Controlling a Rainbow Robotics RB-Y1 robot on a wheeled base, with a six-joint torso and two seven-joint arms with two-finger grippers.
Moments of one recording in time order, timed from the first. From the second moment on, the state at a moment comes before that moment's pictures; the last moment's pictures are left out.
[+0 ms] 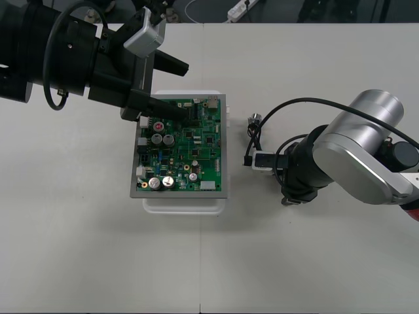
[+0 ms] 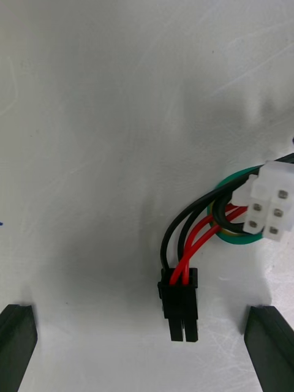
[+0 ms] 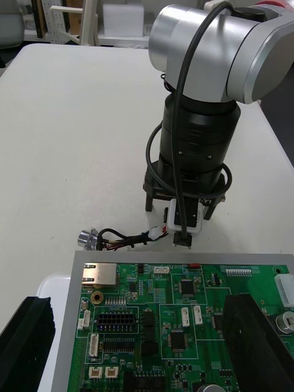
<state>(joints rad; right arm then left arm) -0.56 -0.67 0.55 -1.88 2.46 -1.57 -0.97 -0.74 0.81 -0.23 -1.80 -1.39 -1.27 0.60</state>
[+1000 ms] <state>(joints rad) -0.56 -0.64 0.56 -1.88 2.53 -1.57 -0.97 -0.74 0.81 -0.23 -1.80 -1.39 -1.27 0.60</state>
